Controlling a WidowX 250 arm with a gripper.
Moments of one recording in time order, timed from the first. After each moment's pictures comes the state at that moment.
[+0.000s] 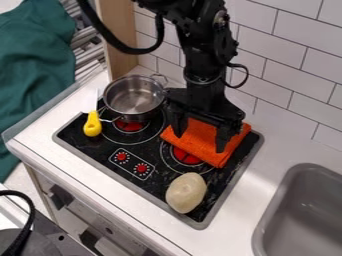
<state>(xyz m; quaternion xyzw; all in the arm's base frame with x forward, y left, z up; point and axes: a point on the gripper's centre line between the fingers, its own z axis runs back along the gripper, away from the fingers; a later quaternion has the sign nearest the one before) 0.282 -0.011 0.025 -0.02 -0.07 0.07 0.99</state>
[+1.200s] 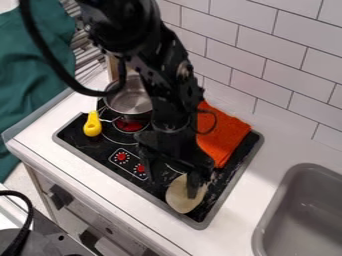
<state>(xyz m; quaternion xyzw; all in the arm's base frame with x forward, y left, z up) 0.226 -0.015 -0.011 -0.03 -0.04 0.05 1.00</state>
